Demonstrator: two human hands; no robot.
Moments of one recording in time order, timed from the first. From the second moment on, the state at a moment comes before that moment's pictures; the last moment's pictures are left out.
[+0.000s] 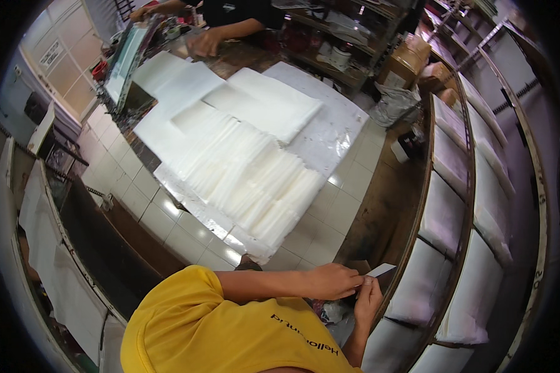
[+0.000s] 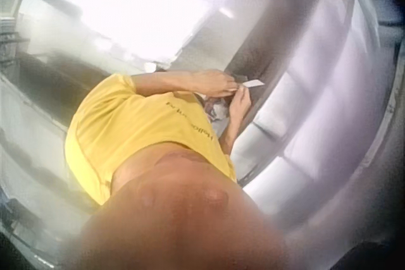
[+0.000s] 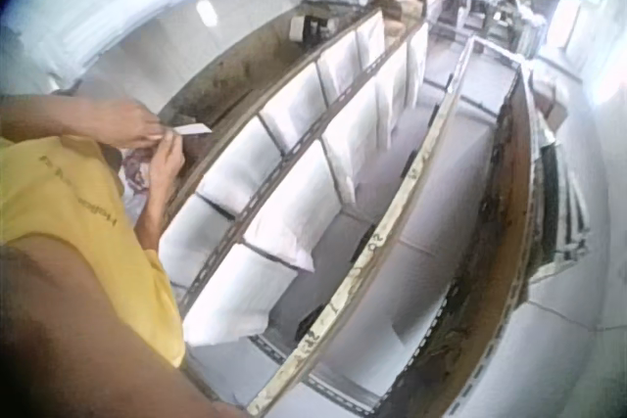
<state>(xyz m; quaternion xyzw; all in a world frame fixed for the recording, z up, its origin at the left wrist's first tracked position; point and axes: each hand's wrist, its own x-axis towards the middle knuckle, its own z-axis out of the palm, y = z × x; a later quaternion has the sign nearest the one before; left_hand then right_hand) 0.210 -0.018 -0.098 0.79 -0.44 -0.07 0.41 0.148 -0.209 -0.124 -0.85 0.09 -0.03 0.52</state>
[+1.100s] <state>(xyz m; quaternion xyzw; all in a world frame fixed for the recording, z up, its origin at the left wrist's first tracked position) 0.359 0.308 -0.082 0.95 -0.16 0.15 0.20 0.037 -0.277 -0.187 -0.79 0.35 -0.12 0.49</state>
